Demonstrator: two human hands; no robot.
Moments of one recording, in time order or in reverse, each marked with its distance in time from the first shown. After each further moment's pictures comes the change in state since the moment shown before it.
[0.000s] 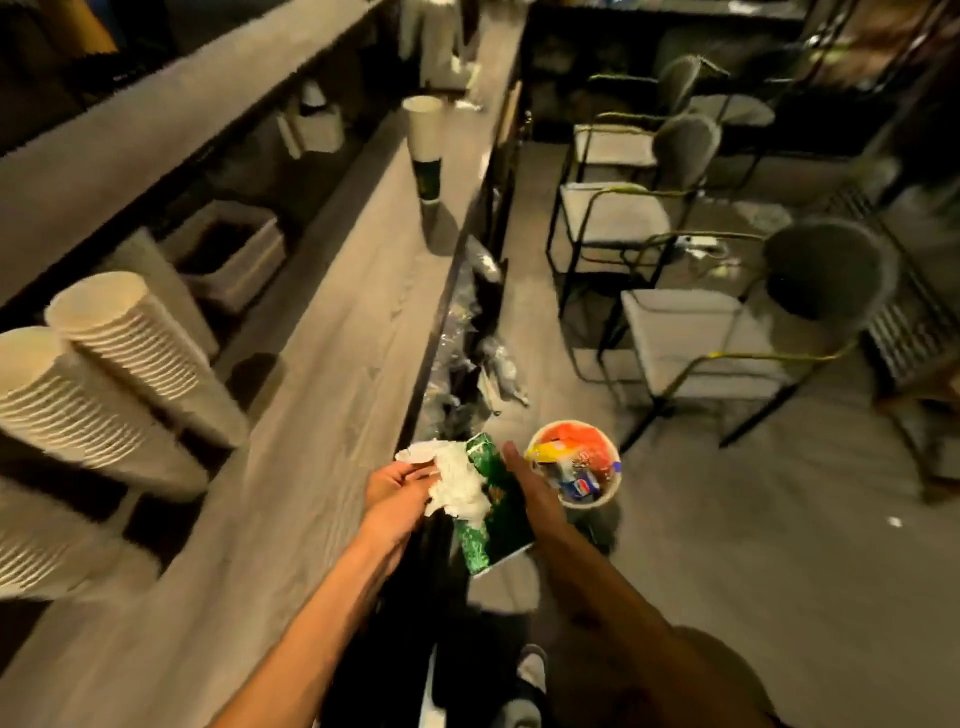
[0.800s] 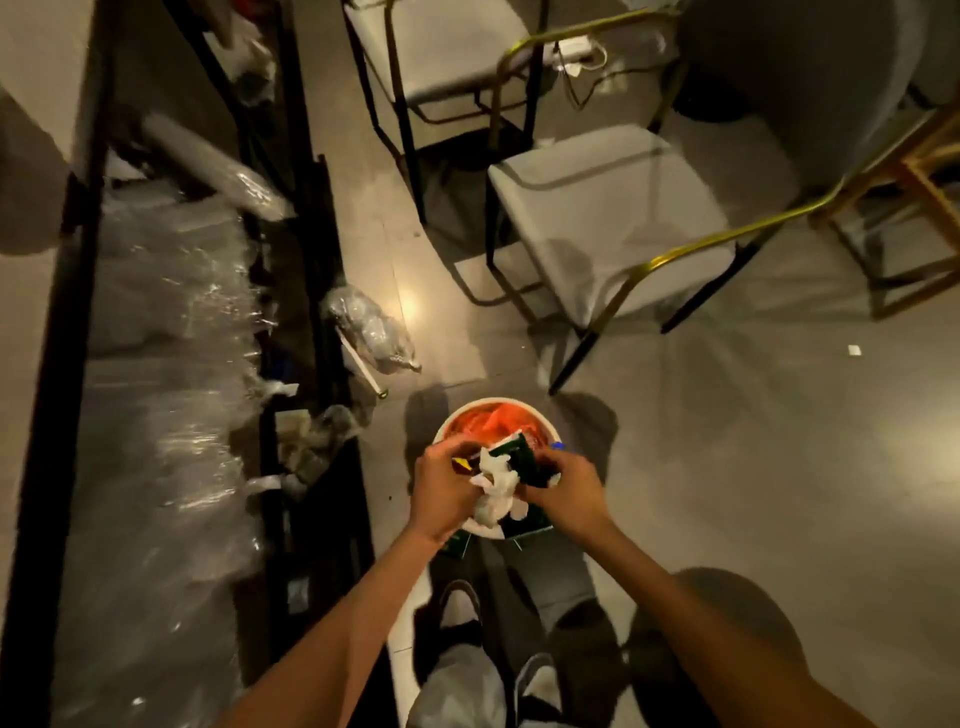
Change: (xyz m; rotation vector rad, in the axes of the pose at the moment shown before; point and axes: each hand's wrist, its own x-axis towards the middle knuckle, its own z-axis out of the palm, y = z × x) left_hand 0.372 -0.215 0.288 0.679 -0.477 0.105; right_hand 0.357 0.034 -0.275 -0.609 0.410 -0.063
